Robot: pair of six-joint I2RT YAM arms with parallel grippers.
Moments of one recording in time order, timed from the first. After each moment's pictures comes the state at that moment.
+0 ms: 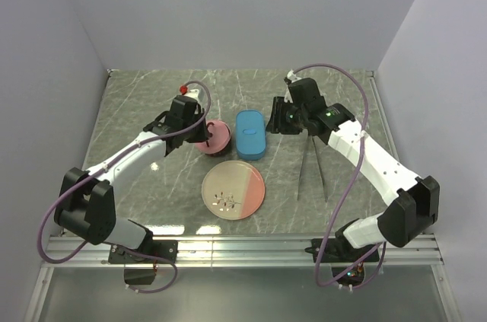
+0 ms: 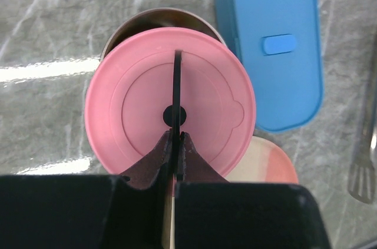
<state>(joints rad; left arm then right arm) -0.45 1.43 1.03 -0.32 0.01 -0.45 0.52 1.41 1.32 -0.67 -0.07 0.49</state>
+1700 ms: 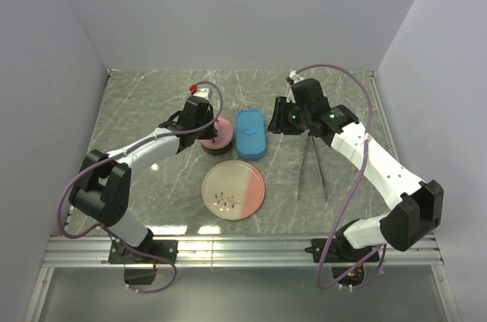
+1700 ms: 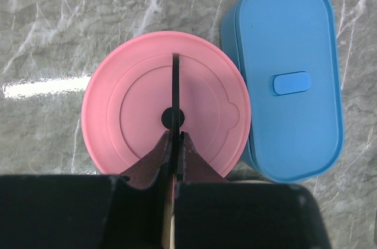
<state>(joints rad) -0.50 1.58 1.04 -0.16 -0.11 -0.45 0.52 1.38 1.30 -0.67 -0.08 0.48</state>
